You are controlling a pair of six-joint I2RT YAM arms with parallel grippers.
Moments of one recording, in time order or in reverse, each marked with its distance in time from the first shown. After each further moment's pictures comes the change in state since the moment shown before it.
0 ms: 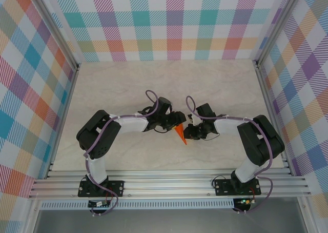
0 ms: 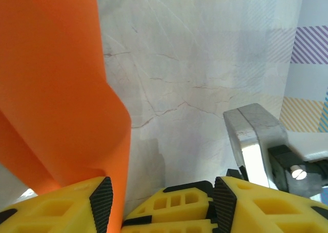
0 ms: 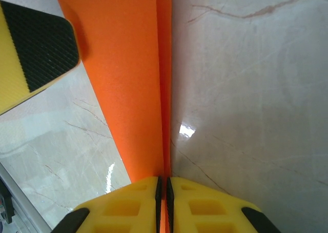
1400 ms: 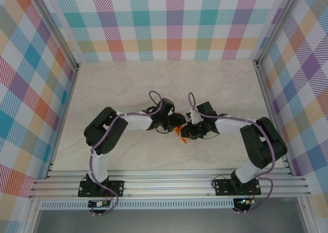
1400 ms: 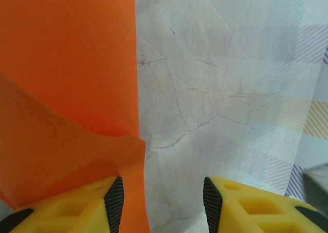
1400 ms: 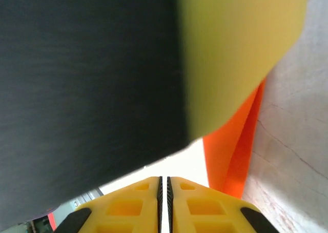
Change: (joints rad) left arm -0.001 0.098 0.061 -0.047 -0.008 0.013; right arm -0.002 -0.027 0.014 -0.001 -0.175 0.068
